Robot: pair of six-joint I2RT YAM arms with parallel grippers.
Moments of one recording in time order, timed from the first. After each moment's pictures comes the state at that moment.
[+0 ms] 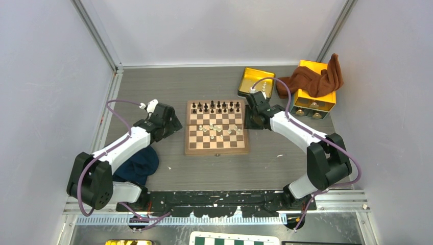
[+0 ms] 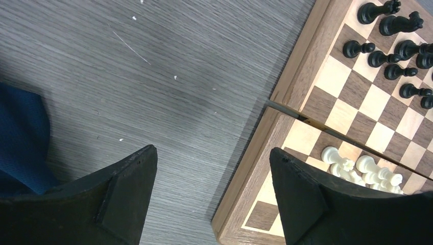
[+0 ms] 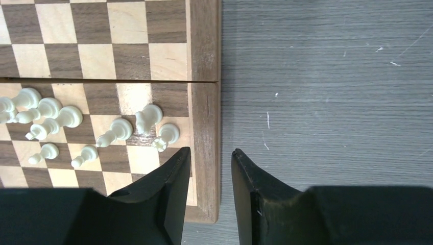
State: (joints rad) left arm -0.42 1.32 0.81 -0.42 -0.33 -0.86; right arm 0.46 1.51 1.02 -0.51 0.15 0.44
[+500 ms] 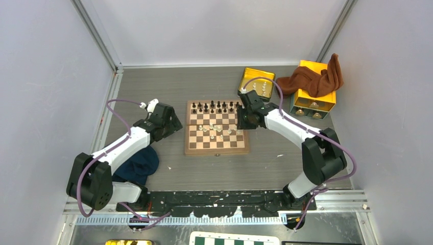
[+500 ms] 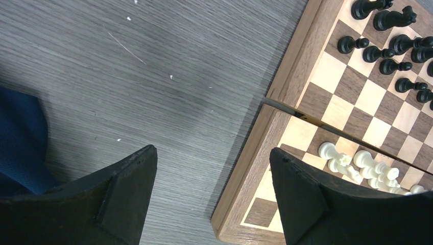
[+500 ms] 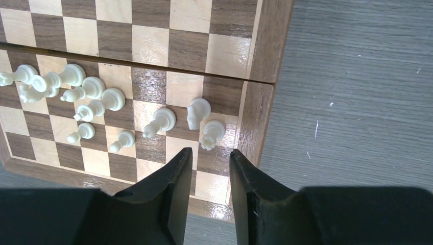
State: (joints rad) left arm -0.42 1.31 0.81 -0.42 -0.31 -0.84; right arm 0.50 1.56 1.07 -0.50 0.03 0.42
